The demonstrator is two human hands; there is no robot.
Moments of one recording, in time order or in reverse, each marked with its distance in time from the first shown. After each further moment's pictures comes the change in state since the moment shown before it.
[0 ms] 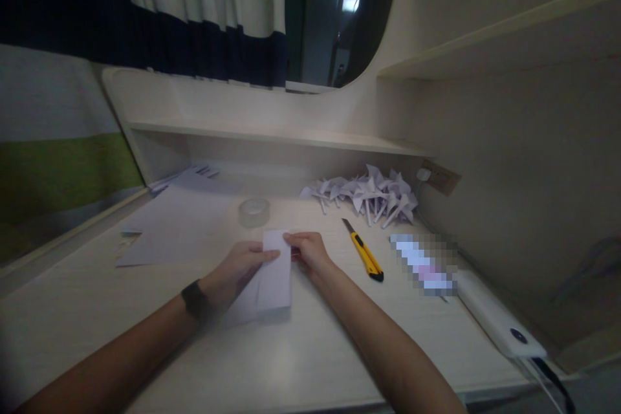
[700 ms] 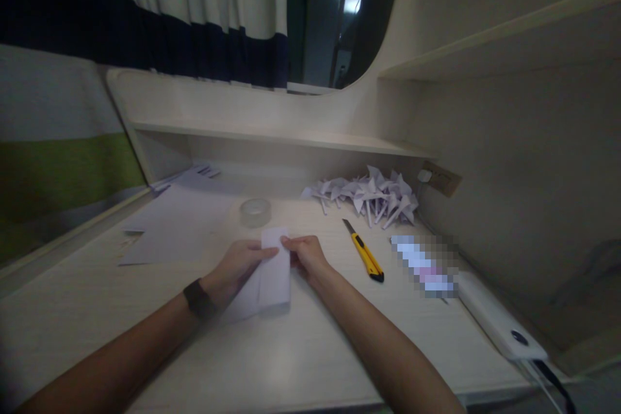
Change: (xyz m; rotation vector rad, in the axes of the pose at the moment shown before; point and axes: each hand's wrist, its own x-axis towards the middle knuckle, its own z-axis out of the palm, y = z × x) left_hand 0.006 -0.002 -0.003 0.008 0.117 0.005; right_hand -0.003 0.006 0.005 -0.035 0.008 0.056
